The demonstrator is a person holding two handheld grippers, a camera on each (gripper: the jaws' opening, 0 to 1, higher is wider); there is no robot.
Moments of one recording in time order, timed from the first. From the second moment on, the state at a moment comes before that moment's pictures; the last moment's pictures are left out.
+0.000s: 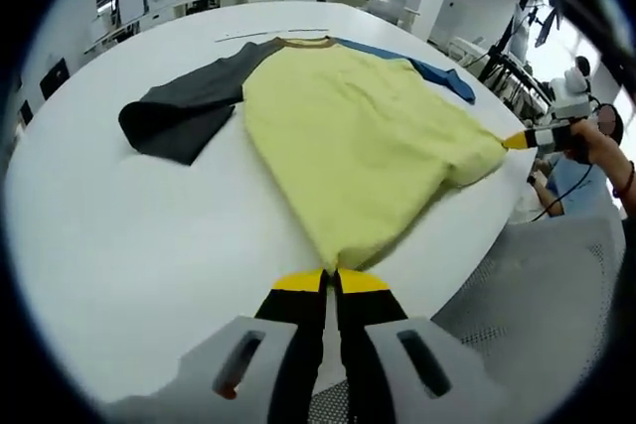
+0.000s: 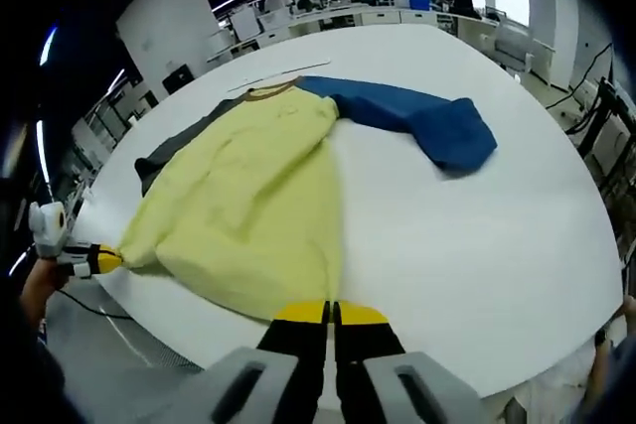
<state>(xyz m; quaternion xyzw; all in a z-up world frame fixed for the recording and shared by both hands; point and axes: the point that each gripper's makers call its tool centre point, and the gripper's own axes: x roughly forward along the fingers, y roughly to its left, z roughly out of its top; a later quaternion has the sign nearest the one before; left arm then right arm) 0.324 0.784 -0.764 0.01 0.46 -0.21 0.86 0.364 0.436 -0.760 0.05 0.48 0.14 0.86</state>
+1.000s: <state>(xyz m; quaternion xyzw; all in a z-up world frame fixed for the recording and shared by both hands) 0.309 0.780 -0.773 0.04 0.45 -0.23 0.86 0.354 0.421 -0.766 0.05 0.48 0.13 0.86</state>
